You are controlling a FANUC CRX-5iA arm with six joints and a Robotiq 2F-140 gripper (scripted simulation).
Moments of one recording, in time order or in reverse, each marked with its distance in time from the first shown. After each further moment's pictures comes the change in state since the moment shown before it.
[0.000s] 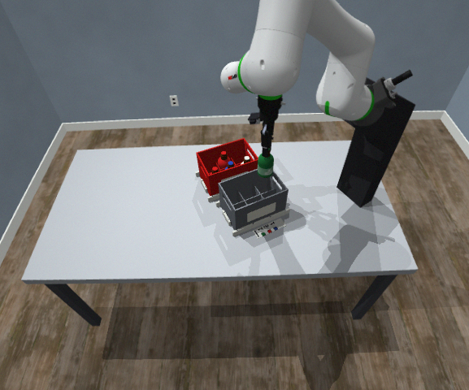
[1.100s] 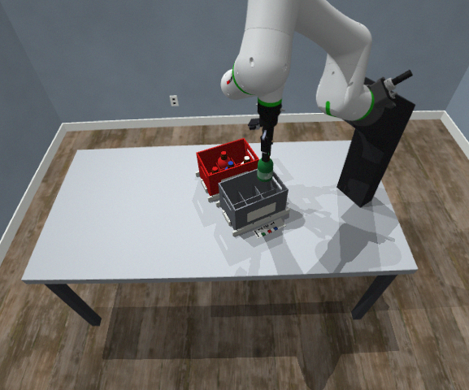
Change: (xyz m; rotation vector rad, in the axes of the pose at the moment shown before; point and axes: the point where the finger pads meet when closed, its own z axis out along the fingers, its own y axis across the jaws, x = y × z) arm 0.000 0.000 0.029 0.000 0.000 0.000
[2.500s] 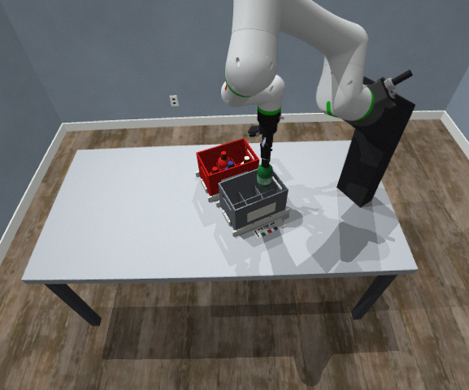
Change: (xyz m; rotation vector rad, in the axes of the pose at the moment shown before) arm 0.000 0.000 0.038 0.000 0.000 0.000
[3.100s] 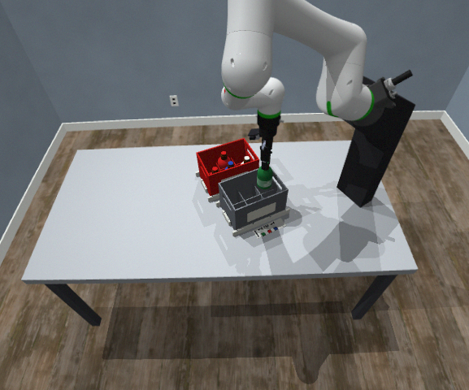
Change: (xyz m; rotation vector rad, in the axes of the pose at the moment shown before) arm 0.000 0.000 0.016 0.000 0.000 0.000
